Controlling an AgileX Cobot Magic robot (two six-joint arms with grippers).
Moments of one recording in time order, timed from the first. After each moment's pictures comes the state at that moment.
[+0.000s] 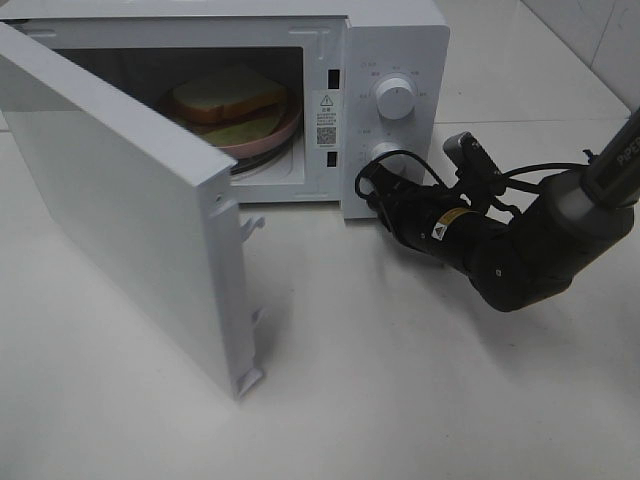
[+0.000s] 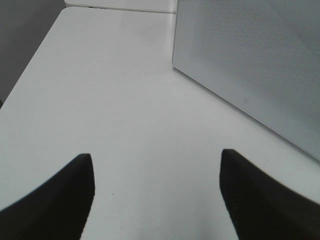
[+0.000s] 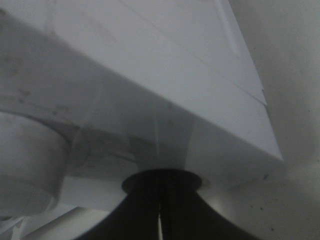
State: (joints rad) left arm 0.14 0.00 -0.52 -0.11 1.08 0.06; right arm 0.39 2.22 -0.86 0.02 -1.00 0.91
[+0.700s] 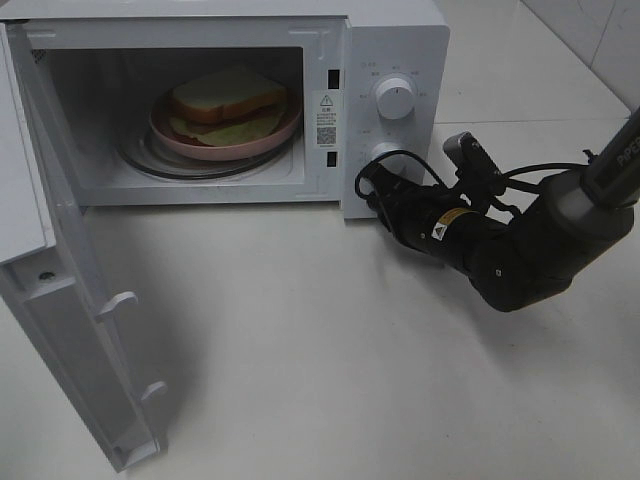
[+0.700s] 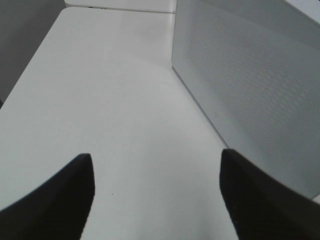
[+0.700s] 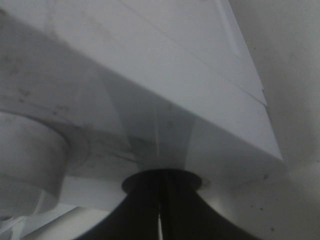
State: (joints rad) left arm 0.14 0.00 -0.52 -0.11 1.08 0.06; right arm 0.39 2.22 -0.86 0.02 -1.00 0.91
